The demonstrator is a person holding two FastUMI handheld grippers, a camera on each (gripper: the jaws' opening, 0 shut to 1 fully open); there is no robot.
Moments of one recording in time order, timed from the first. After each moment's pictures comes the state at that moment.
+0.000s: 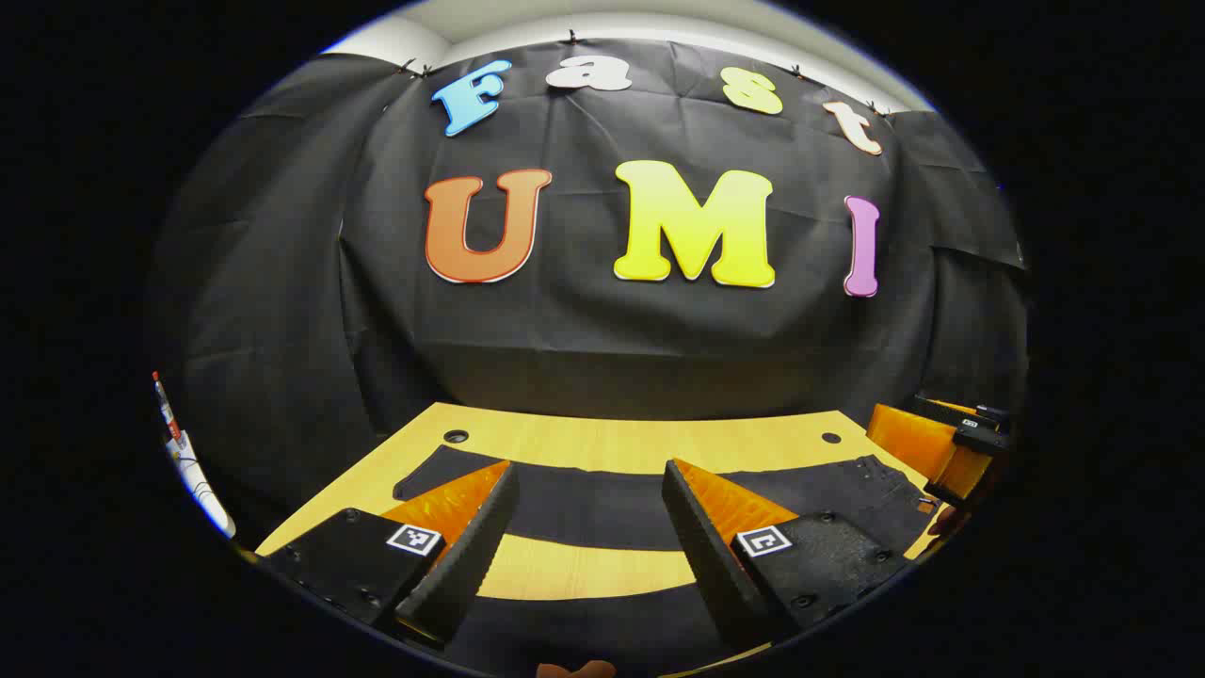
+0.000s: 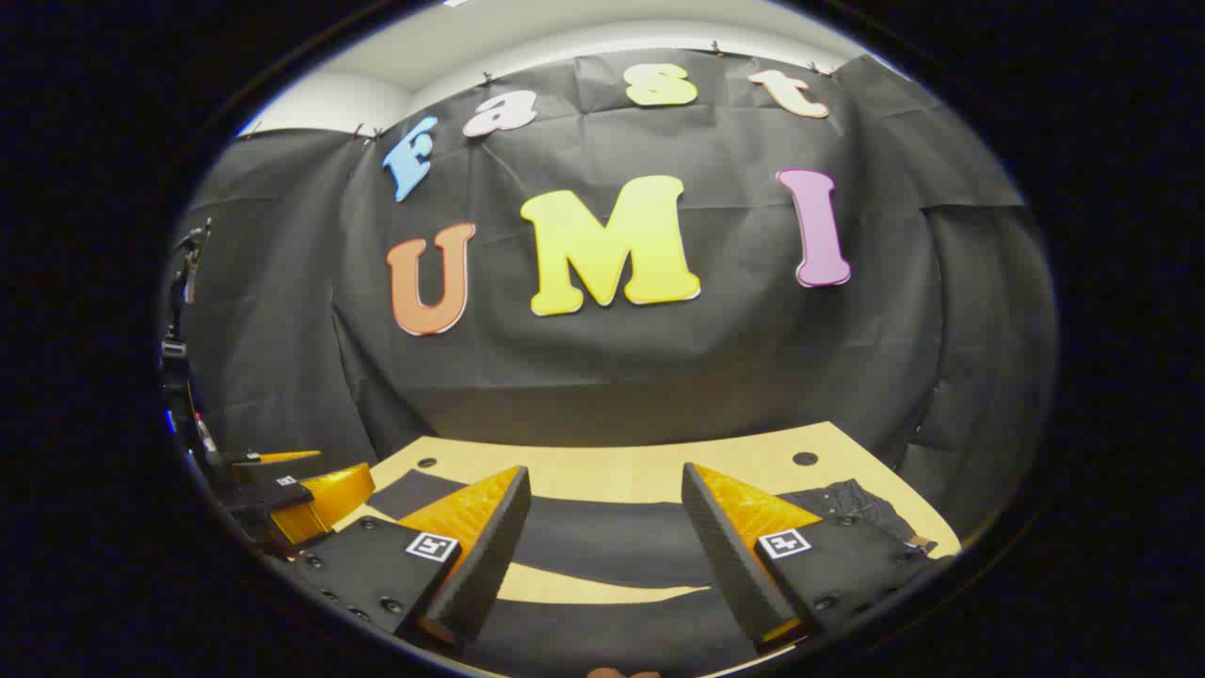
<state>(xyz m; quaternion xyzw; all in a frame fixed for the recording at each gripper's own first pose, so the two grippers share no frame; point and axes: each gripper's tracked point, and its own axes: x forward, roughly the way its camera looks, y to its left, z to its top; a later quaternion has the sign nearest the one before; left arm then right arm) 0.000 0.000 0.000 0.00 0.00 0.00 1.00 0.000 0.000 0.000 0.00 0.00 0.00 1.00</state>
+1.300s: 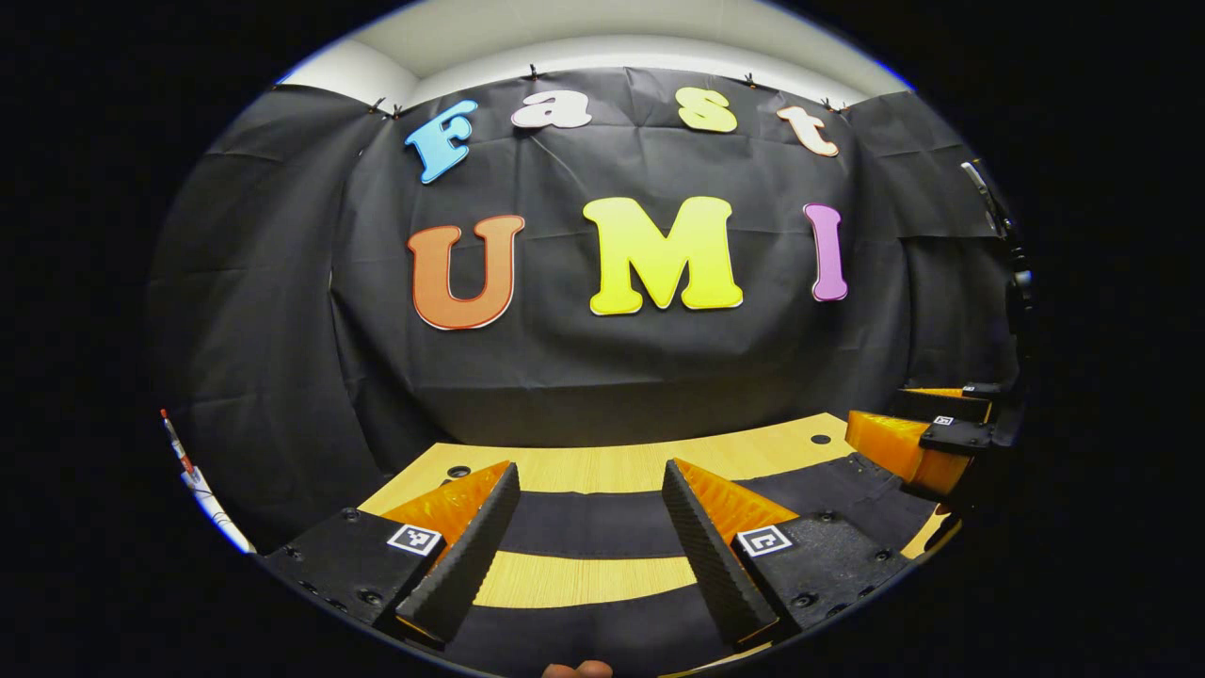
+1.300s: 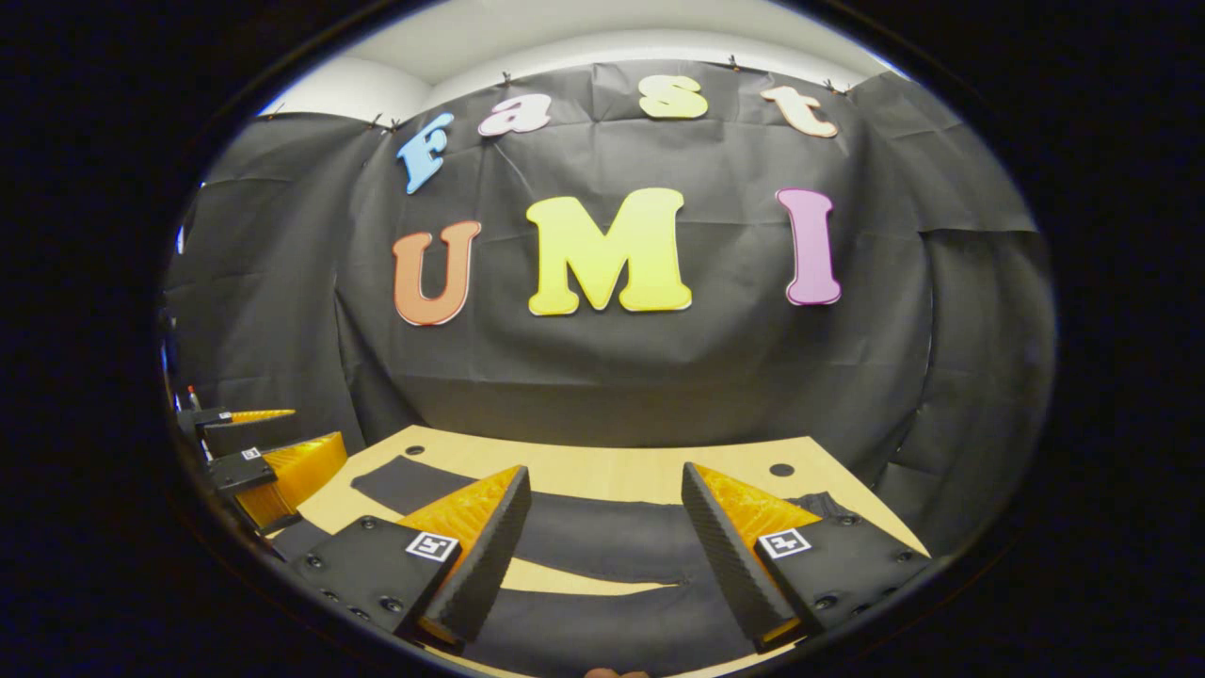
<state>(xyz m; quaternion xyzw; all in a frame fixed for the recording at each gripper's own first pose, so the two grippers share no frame) -0.038 -0.029 0.023 0.05 -0.07 -0.01 1.00 -0.033 -0.030 0.010 -0.02 -0.02 -0.01 1.00</state>
